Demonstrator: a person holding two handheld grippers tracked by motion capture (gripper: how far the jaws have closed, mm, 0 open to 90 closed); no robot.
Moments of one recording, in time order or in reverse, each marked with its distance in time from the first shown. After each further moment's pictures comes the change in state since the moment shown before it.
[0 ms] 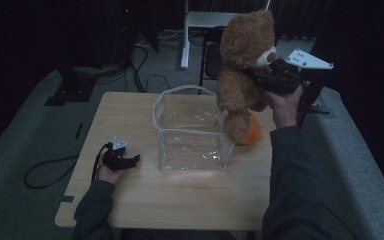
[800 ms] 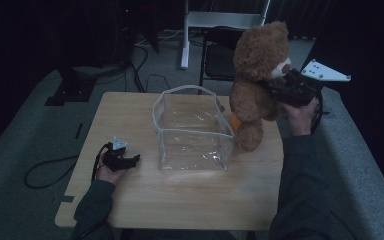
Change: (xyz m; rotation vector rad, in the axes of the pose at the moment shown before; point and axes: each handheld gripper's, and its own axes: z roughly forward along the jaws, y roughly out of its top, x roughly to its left) left arm 0.000 0.000 0.000 0.000 0.000 0.001; right arm -0.004 -0.012 -0.042 0.027 -0.016 0.004
